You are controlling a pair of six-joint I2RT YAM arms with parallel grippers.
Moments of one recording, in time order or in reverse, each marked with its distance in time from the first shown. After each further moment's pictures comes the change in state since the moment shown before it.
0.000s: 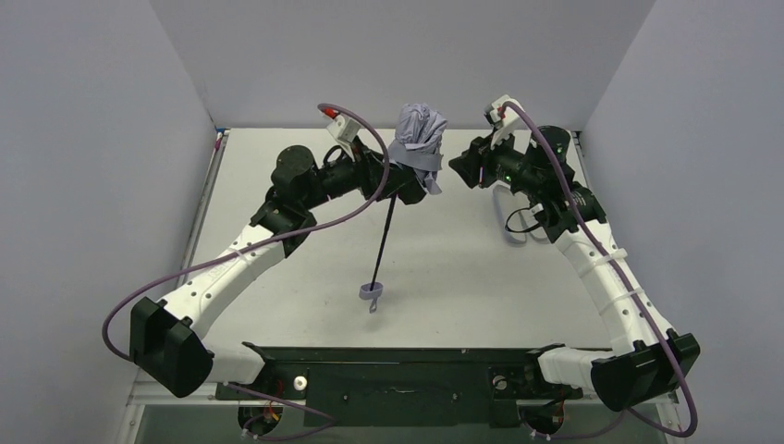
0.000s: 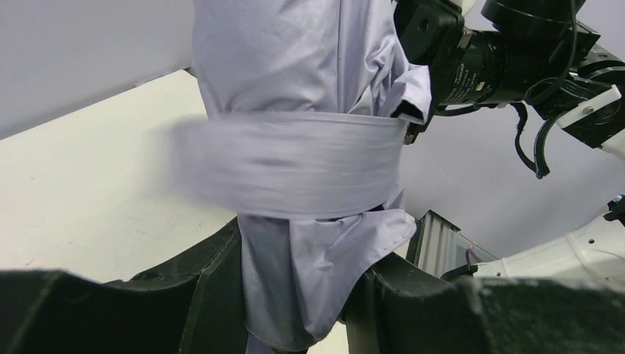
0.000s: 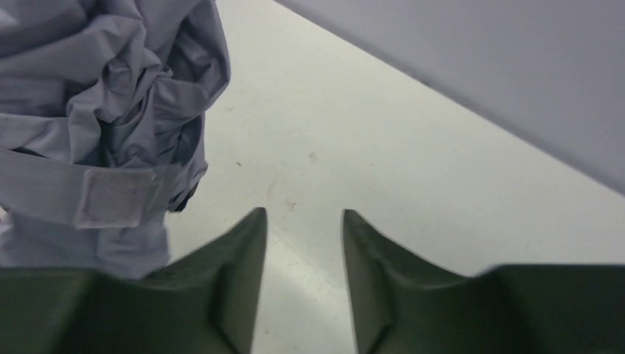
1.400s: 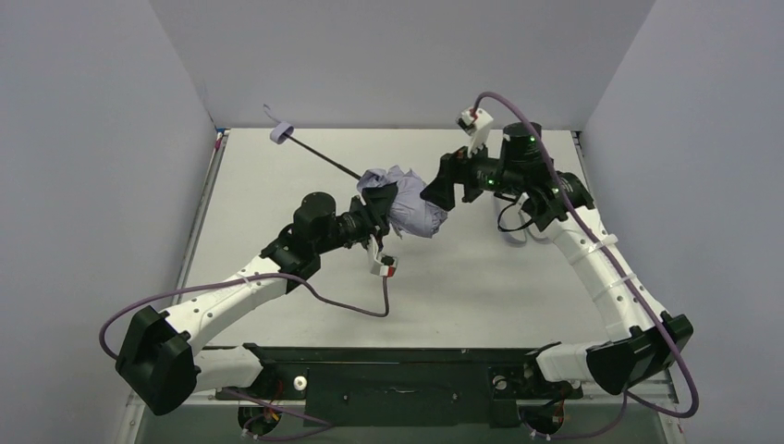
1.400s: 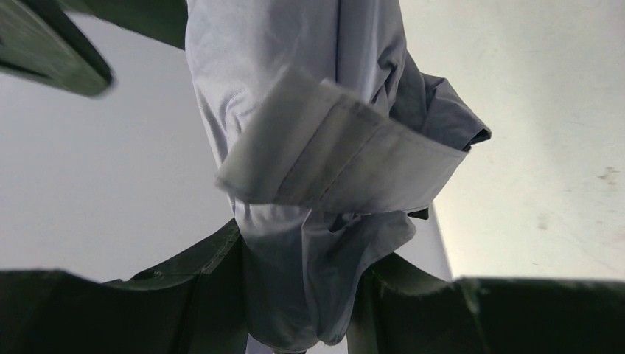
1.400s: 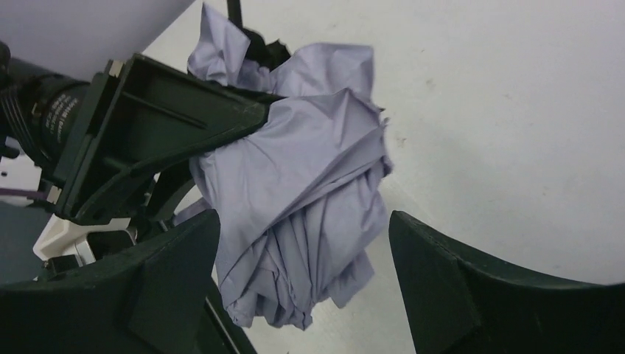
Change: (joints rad) left arm -0.110 -0.108 -0.323 -0.102 -0.171 2.170; right arm 0.077 0.082 0.140 -0.293 -0.108 0.103
